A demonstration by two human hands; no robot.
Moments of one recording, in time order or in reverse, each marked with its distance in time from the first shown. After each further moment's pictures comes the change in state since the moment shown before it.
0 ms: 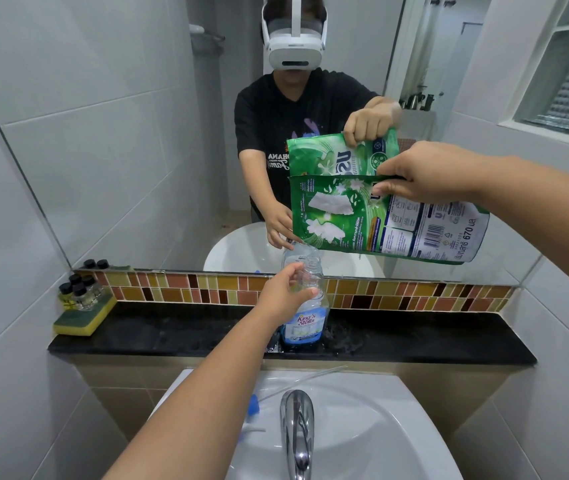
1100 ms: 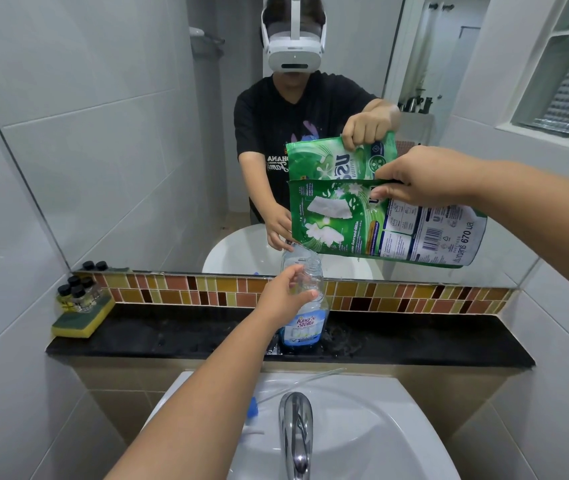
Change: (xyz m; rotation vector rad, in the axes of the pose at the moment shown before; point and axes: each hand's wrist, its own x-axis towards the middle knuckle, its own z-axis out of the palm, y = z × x) left_hand -0.003 0.004 0.001 0.007 -0.001 0.007; right_hand -0.001 -0.005 -0.002 -0.009 -0.027 0.013
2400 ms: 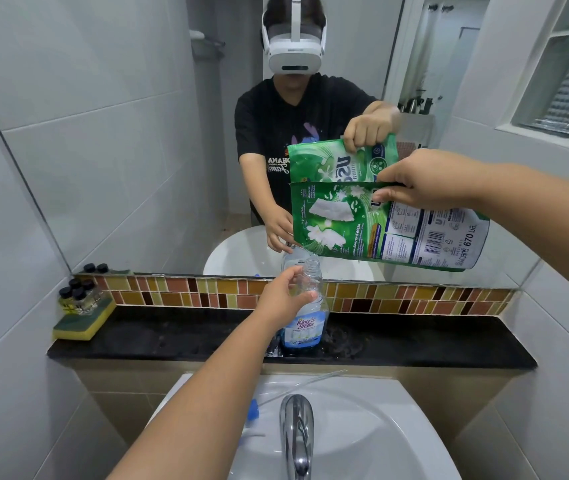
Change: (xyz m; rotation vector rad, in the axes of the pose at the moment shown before) left_hand 0.002 -0.003 -0.001 0.022 0.026 0.008; right_hand -0.003 0.002 0.001 0.026 -0.001 -0.002
